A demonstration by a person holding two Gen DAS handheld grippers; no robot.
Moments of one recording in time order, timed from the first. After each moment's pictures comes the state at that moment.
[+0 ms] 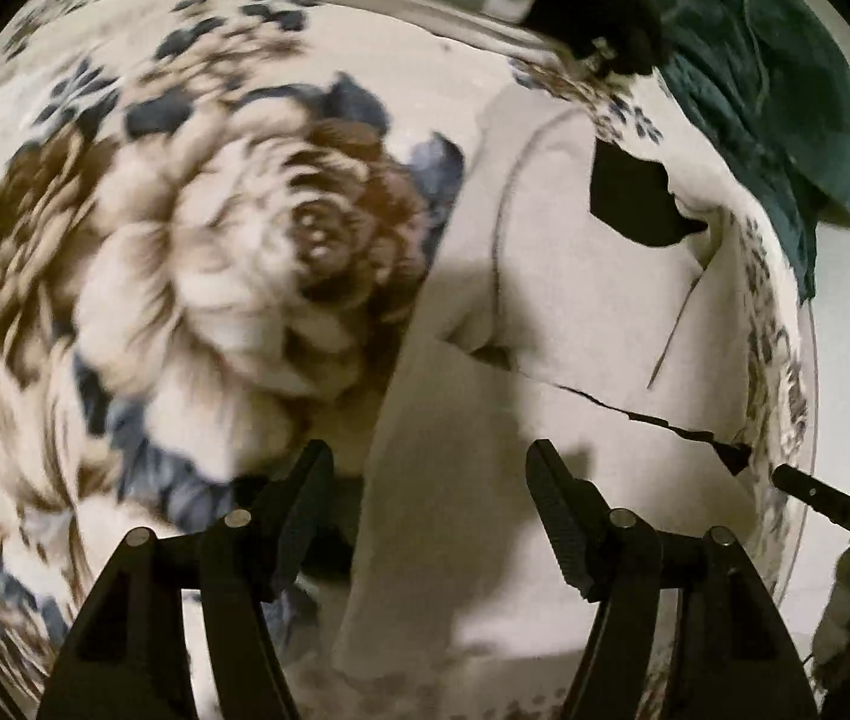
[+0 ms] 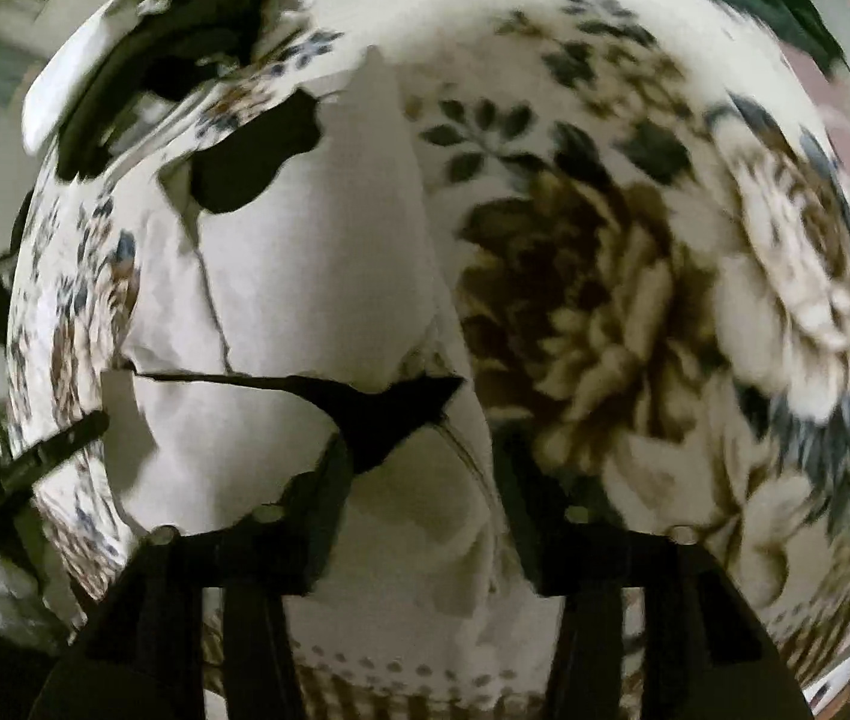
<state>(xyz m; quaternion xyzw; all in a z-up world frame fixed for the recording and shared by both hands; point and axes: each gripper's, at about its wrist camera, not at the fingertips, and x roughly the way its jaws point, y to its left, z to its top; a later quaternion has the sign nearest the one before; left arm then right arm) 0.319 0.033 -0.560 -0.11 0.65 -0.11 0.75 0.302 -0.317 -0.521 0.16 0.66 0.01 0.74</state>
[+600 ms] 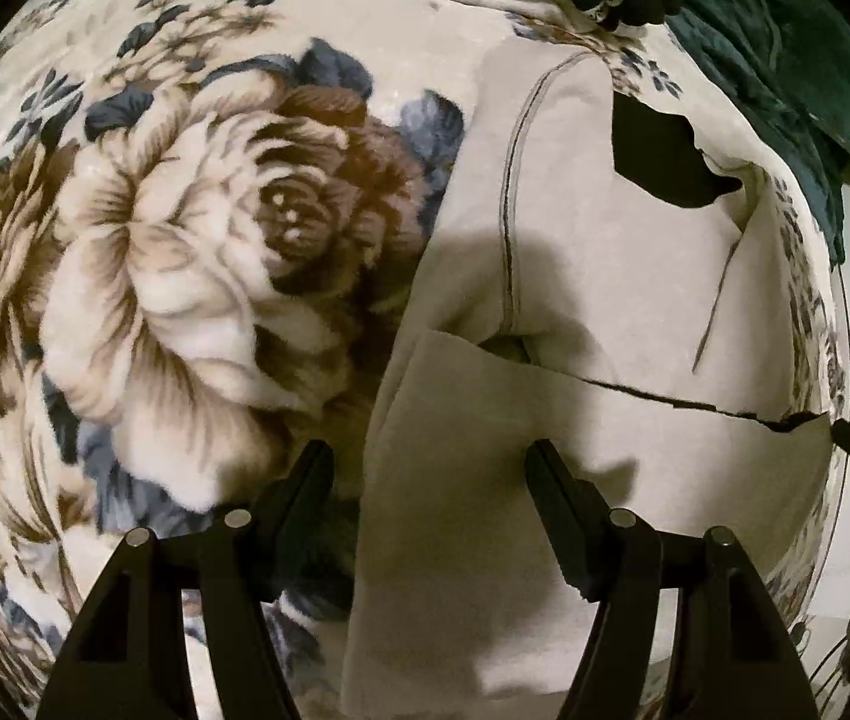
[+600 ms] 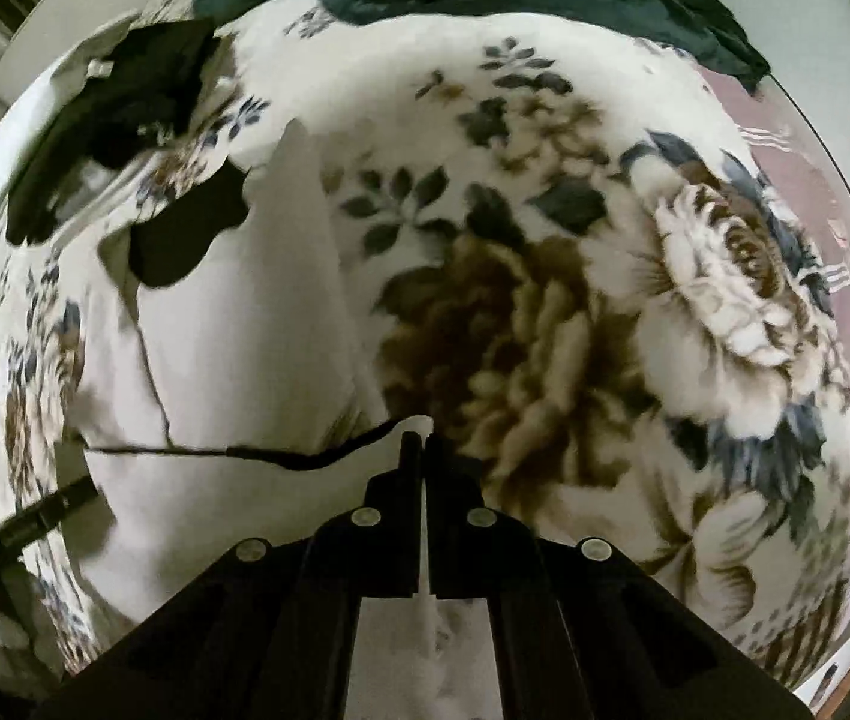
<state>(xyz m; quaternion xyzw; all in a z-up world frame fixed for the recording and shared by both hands) 0.325 0.019 -0.585 -0.08 0.67 -0.10 0.74 0.302 -0.344 -0.517 0.16 0.61 -0.09 0.77</state>
